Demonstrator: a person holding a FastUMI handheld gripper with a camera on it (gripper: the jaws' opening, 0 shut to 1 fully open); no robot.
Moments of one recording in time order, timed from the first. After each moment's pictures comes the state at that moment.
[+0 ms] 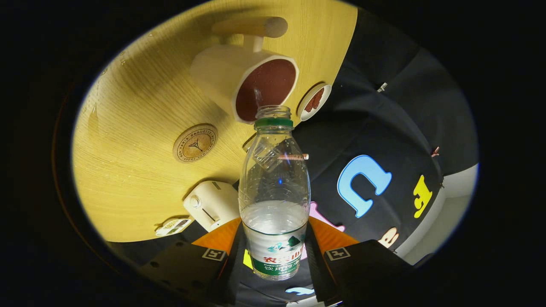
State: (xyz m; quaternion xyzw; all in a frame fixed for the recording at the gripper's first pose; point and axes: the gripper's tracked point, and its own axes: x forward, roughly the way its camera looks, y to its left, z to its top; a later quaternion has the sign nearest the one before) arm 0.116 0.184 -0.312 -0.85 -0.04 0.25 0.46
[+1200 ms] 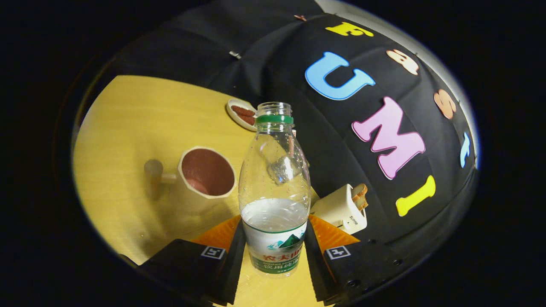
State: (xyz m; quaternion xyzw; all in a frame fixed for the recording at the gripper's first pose) arm 0.072 0.189 -0.360 -0.29 0.17 0.30 0.89
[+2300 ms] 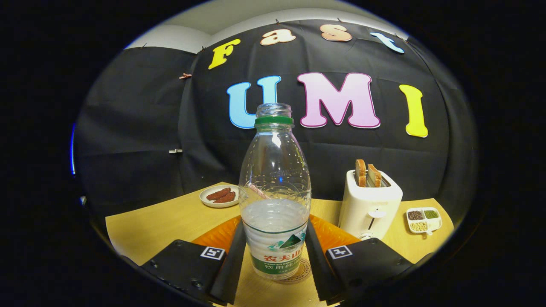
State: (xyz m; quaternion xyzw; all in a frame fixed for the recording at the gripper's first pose) arm 0.166 0.184 -0.332 0.10 0.13 0.25 0.95
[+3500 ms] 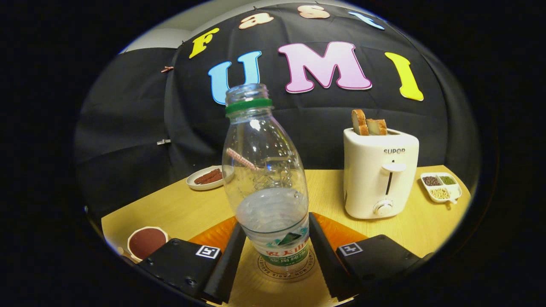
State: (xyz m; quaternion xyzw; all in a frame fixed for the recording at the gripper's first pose) arm 0.173 0.198 -0.420 0.14 0.21 0.24 0.94
